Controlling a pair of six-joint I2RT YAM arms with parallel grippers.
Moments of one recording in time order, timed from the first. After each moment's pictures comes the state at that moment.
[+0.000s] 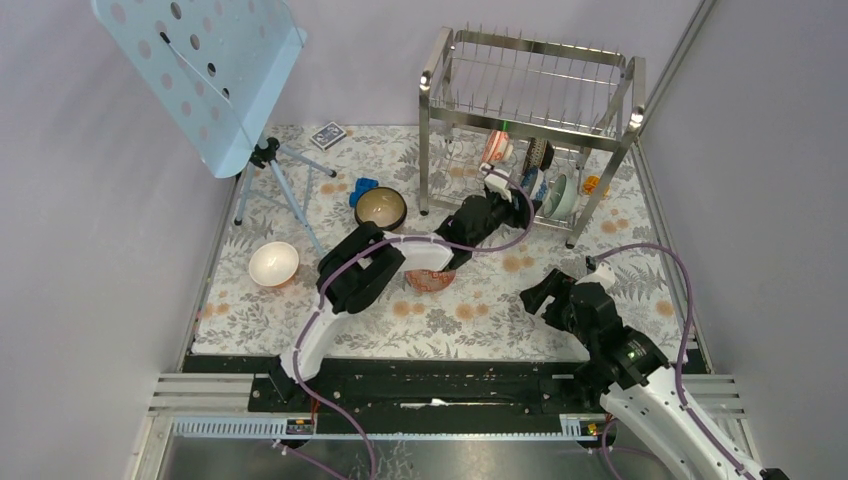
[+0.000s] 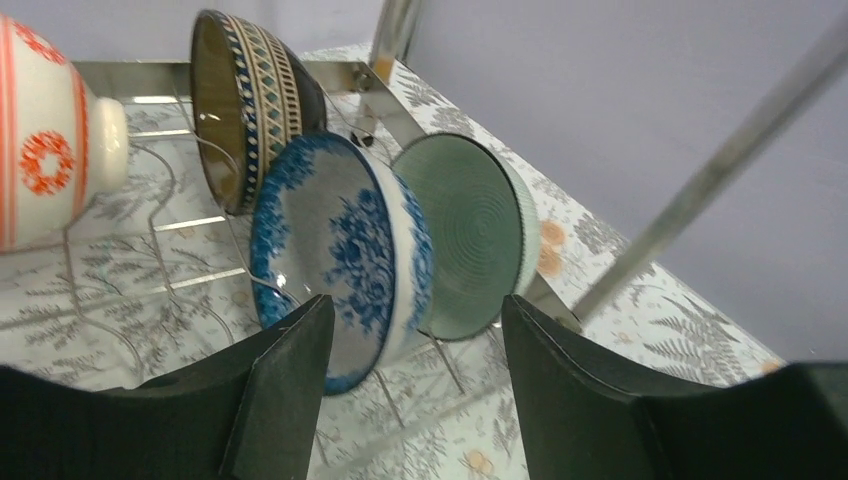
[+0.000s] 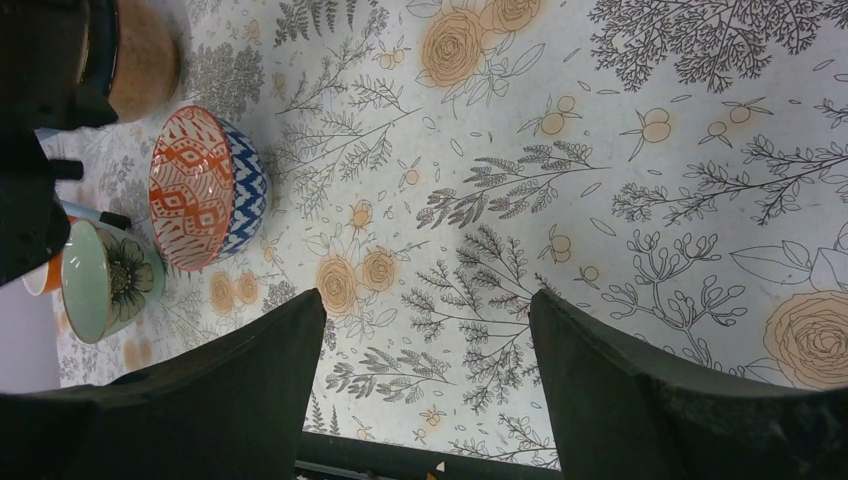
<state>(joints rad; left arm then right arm) -0.90 2.27 1.46 0.86 -0.07 -0.31 0.57 0.35 0.35 -0.62 0.22 0.90</state>
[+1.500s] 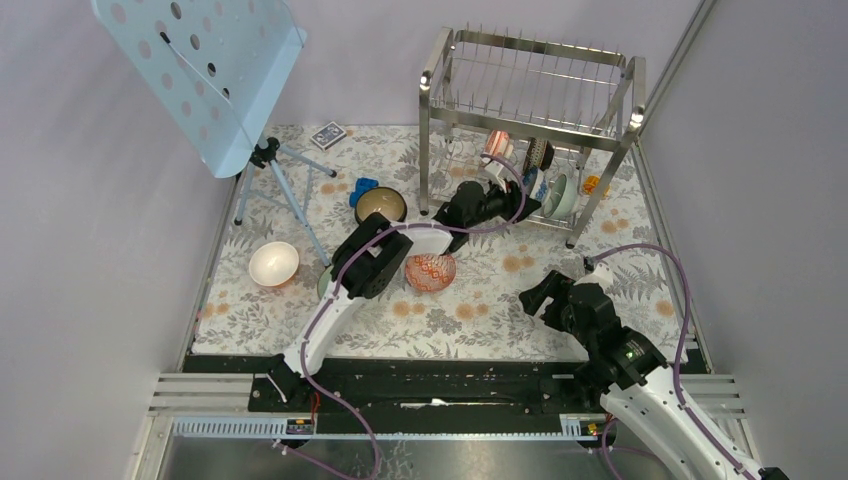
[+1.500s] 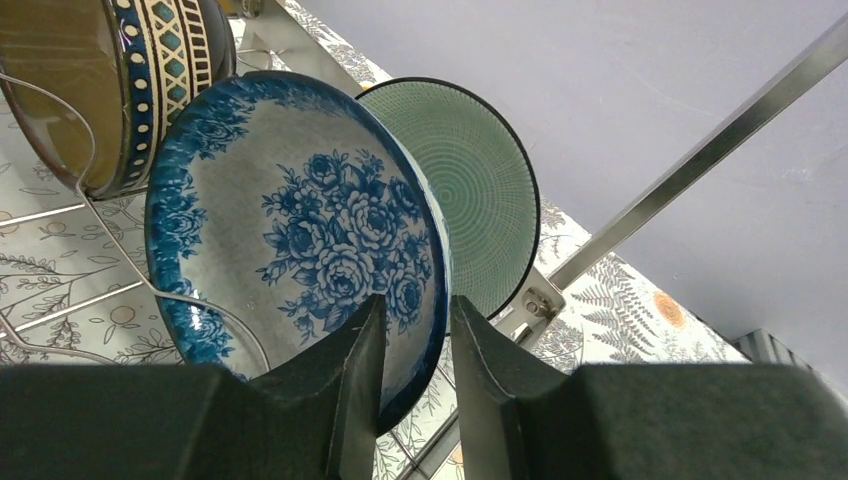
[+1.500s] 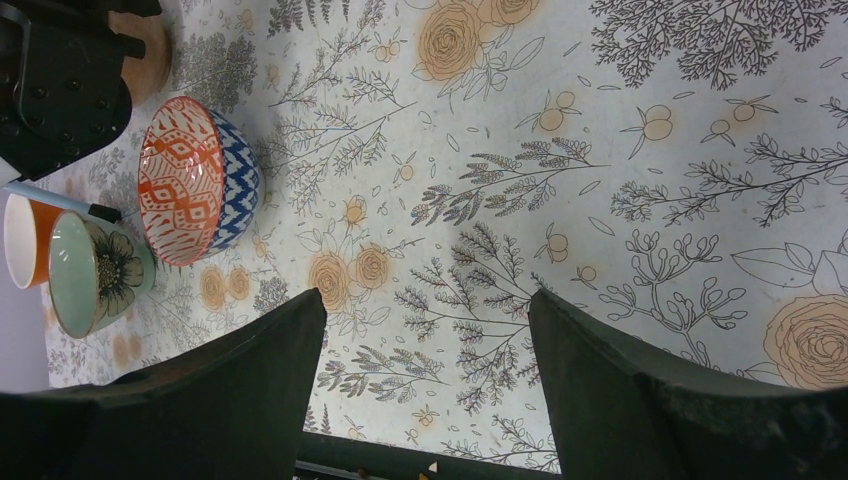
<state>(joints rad) -0.79 2.49 1.71 0.83 0.34 -0.52 0.57 0.35 0.34 -0.61 0.21 0.88</state>
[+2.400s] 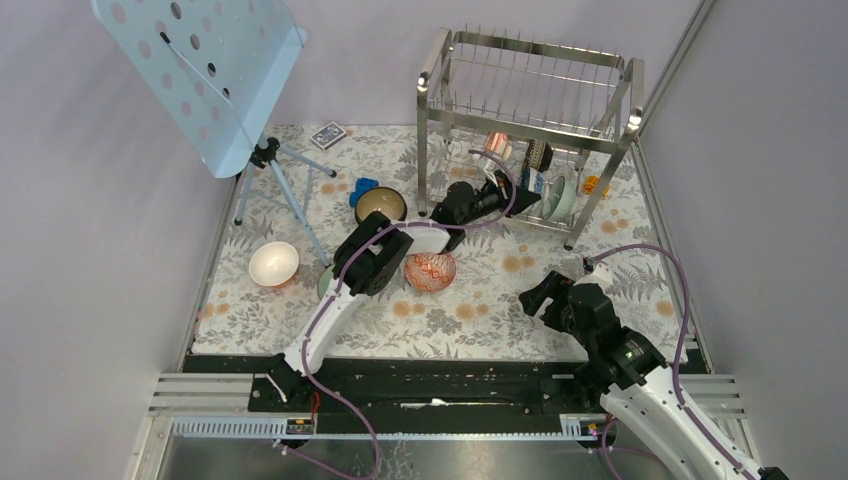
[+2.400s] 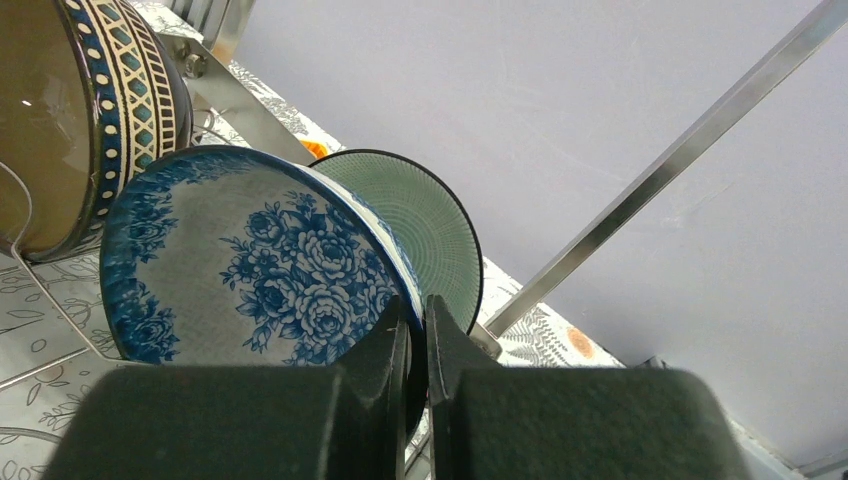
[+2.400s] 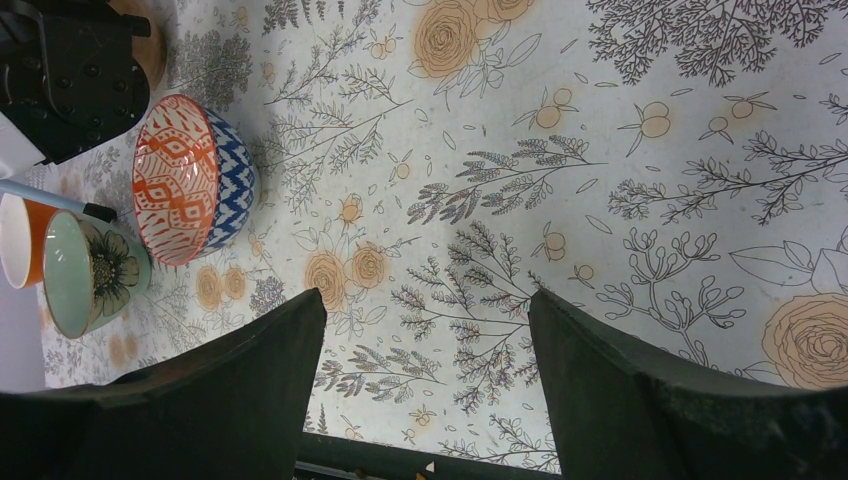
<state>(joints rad) -0.76 2.53 1.73 1.02 0.42 -0.70 0.57 0.35 0.33 -0.61 0.21 0.88</state>
